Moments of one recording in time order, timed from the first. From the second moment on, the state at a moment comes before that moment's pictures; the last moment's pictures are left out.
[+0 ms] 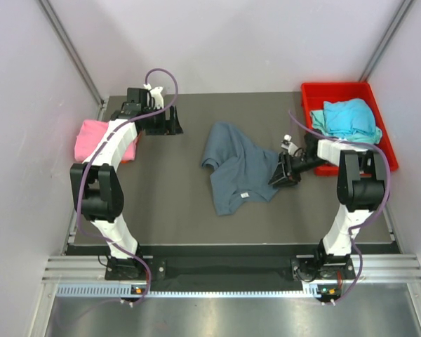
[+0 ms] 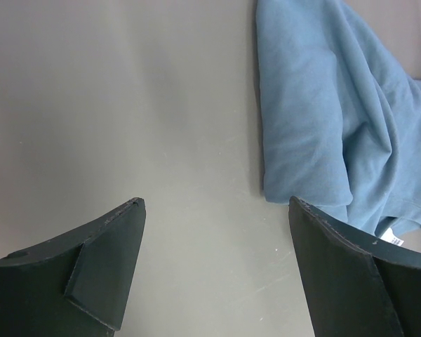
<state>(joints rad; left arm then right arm) -0.09 1.79 1.54 -0.55 0.39 -0.10 0.02 1.87 1.13 -0.77 -0.89 -0.03</state>
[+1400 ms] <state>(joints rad) -0.10 1.81 1.57 -0.55 0.37 -0.09 -0.02 2.18 2.09 -0.88 -0.59 -0.12</state>
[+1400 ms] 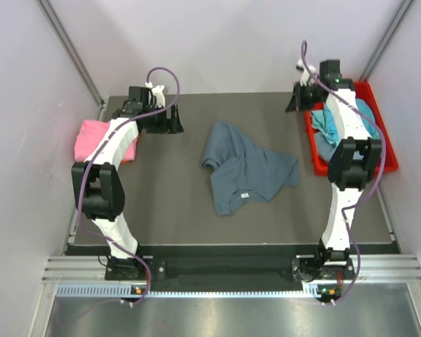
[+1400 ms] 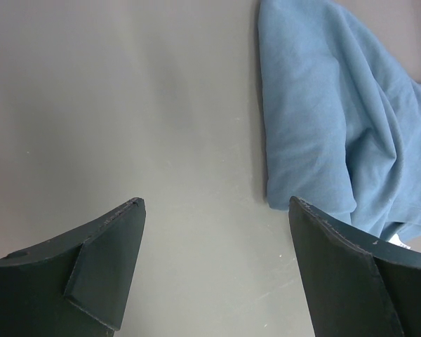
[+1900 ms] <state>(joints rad) -0.10 1.81 1.57 -0.55 0.37 -0.09 0.02 1.97 1.42 -0.96 -0.61 0.01</state>
